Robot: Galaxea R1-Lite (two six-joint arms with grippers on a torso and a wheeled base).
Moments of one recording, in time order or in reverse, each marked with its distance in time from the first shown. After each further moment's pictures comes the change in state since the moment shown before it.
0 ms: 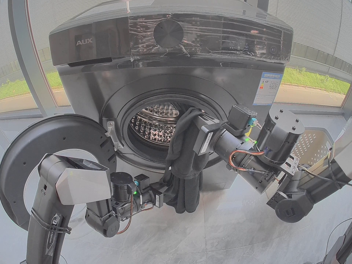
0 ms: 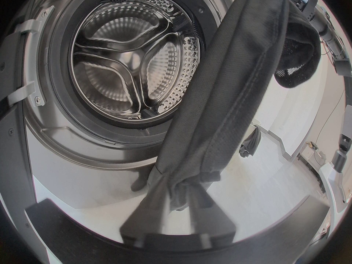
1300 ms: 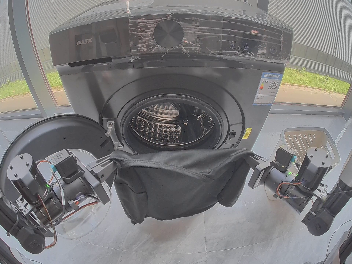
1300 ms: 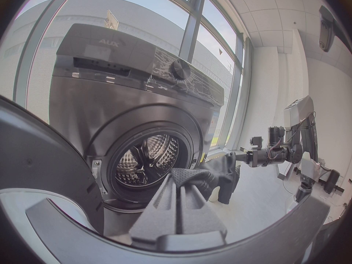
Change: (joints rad) left arm 0.025 -0.883 0.553 0.002 -0.027 -0.002; right arm -0.234 -0.059 0.539 -0.277 0.105 0.022
